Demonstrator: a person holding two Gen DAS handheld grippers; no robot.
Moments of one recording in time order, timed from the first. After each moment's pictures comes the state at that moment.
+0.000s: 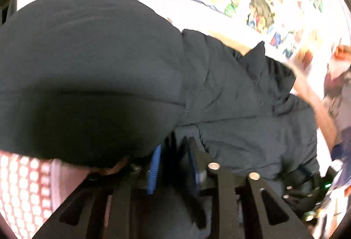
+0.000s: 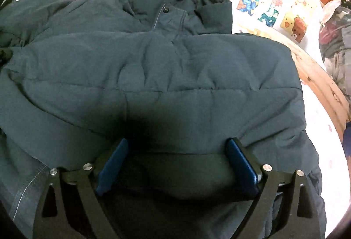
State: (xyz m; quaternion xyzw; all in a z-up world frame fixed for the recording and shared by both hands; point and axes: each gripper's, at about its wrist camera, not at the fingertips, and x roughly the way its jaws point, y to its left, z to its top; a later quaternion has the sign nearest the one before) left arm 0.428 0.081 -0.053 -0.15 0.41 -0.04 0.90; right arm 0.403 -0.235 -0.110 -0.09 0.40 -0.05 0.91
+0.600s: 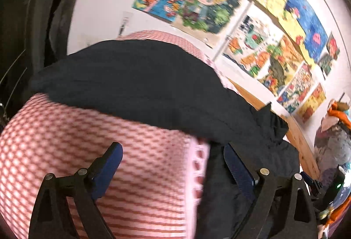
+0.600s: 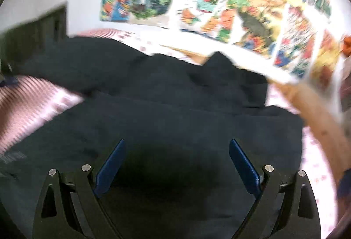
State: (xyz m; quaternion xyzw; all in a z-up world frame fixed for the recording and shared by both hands) left arm 0.286 0.226 -0.004 -0.25 0.31 0.04 0.92; right arm 0.353 -0.159 0.013 -0.05 0.33 0.14 0.93
